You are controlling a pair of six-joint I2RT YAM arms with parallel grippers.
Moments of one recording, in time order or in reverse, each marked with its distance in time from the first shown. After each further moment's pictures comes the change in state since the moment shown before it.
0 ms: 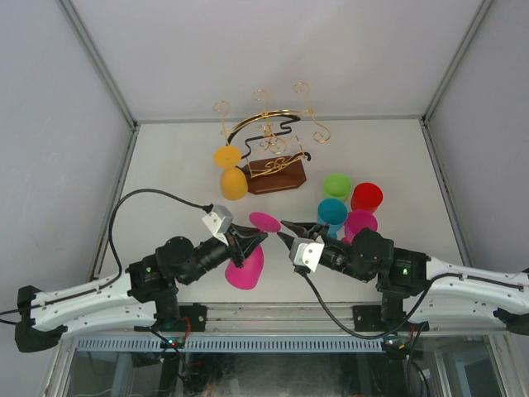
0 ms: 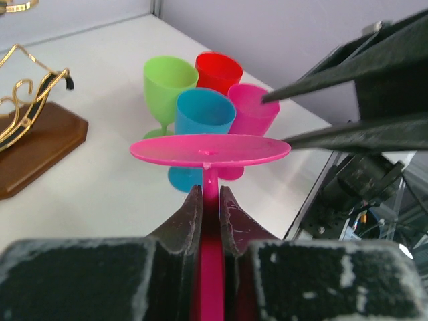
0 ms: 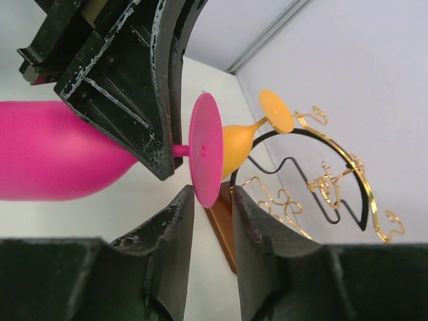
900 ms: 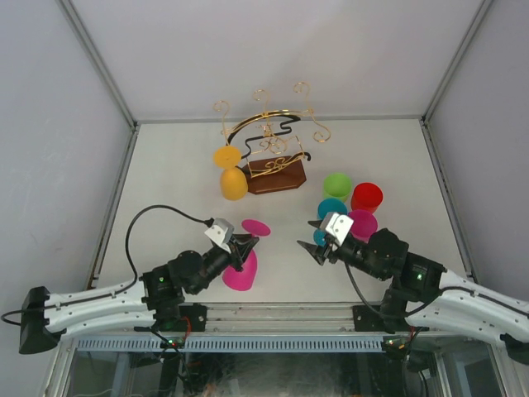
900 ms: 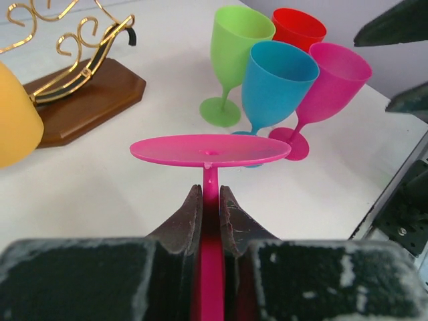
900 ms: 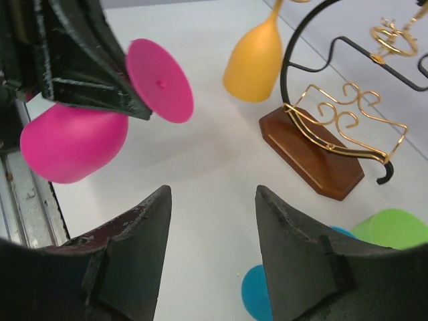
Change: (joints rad) left arm 0.000 -0.063 -0.301 0.182 -0.178 0.010; right arm -0.185 -0.216 -0.188 -0.127 -0.070 0.472
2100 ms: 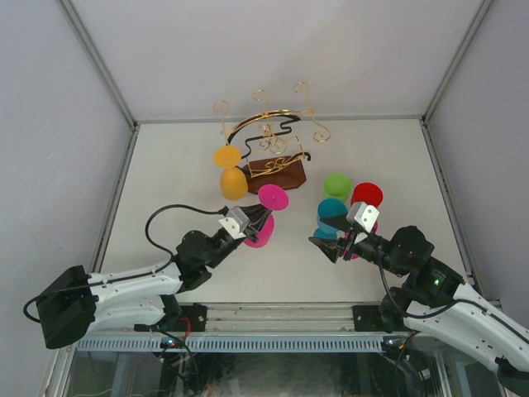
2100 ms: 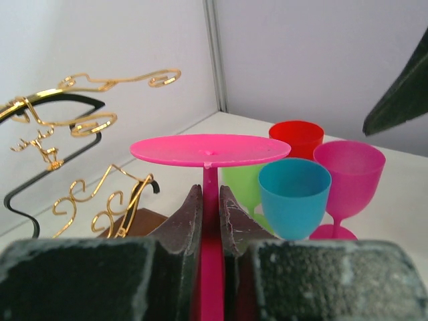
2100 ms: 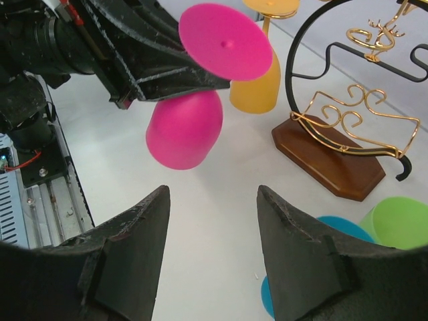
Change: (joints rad) left arm 0.230 0.421 0.023 0.766 0.359 0.409; right arm -0.277 -0.132 0.000 -0.045 -0.283 0.158
